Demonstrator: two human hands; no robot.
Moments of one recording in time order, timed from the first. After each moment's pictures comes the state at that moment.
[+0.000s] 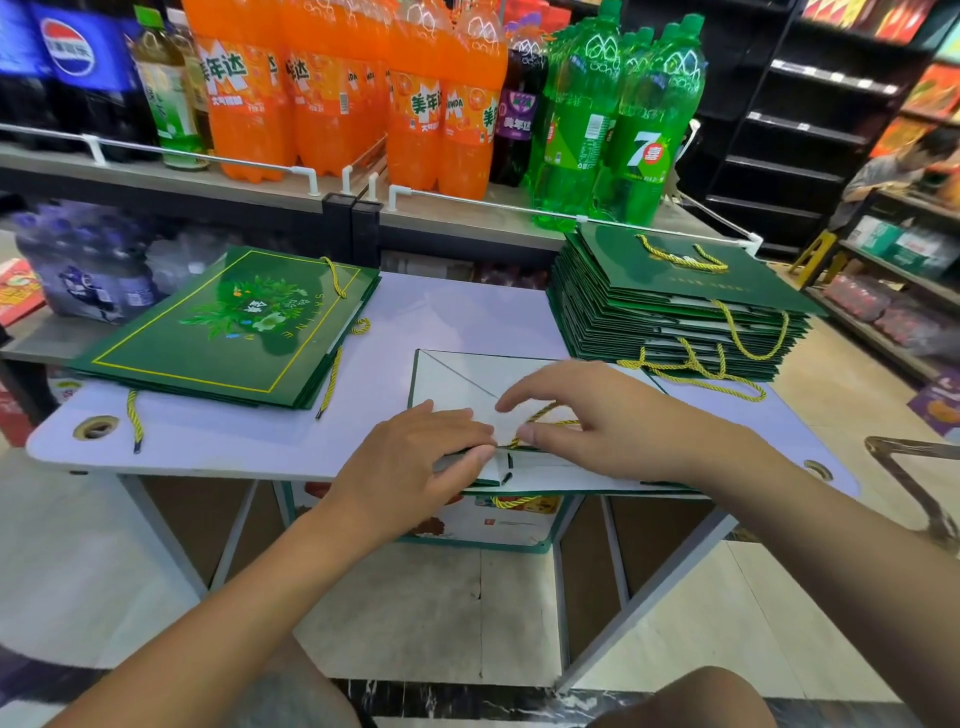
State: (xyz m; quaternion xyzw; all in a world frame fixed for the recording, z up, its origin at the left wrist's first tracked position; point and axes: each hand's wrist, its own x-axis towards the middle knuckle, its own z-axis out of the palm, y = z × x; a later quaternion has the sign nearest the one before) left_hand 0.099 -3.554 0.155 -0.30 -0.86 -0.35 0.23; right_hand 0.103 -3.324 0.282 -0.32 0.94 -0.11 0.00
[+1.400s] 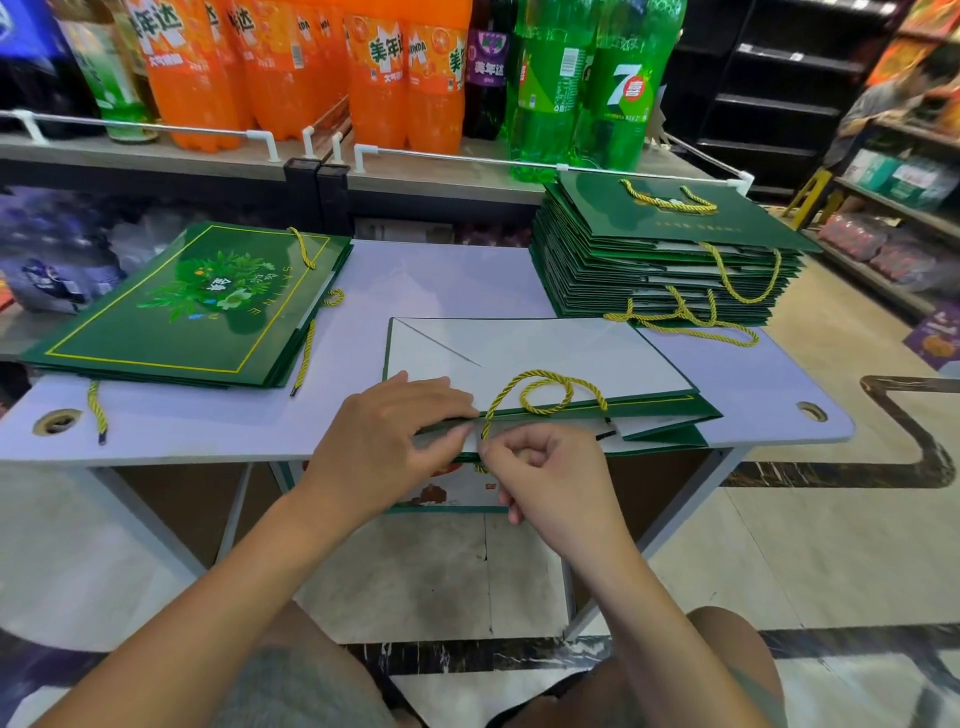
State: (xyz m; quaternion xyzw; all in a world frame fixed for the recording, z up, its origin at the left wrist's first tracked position) left_hand 0.100 -3.553 0.153 -0.29 -0.85 -0.35 0.26; right_hand 0.165 -3.369 0.184 0.05 0.80 -0.60 -0.03
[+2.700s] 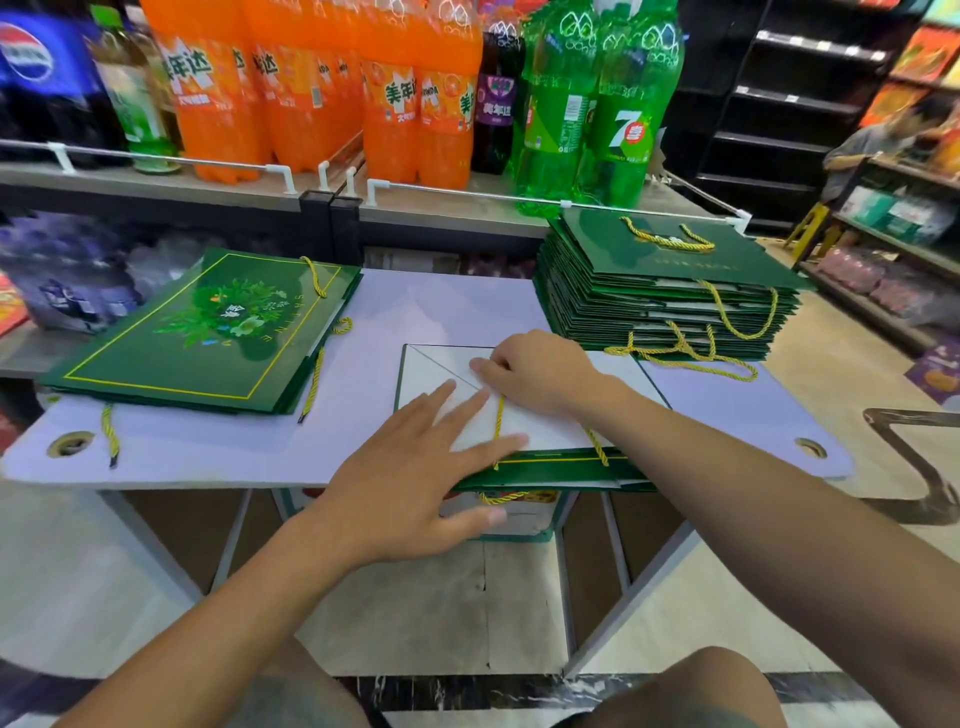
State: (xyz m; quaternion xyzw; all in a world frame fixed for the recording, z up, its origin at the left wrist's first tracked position) left_hand 0.107 -3.549 0.174 -0.37 -0.92 -0.09 0.08; right_hand -0.001 -3.344 0.220 -0.17 0.98 -0.06 -0.06
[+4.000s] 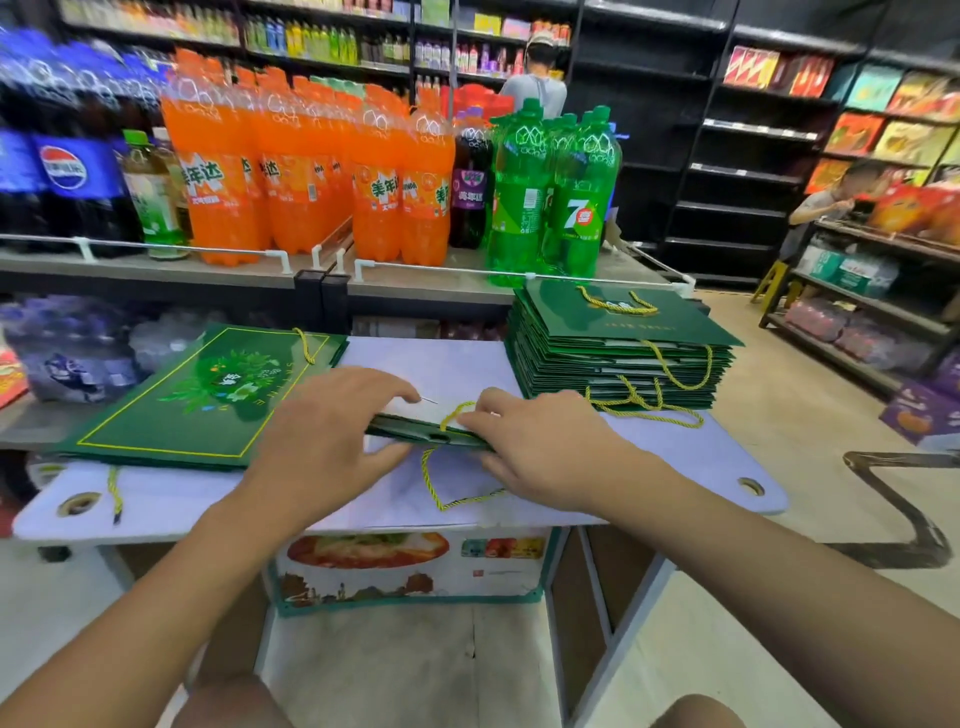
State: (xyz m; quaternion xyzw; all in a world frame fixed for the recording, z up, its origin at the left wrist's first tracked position) left_hand 0.098 -3.577 0.250 -0.29 -0.87 -0.18 0.35; right_hand 0.116 -3.330 0.286 -0.30 0.93 0.16 -0.15
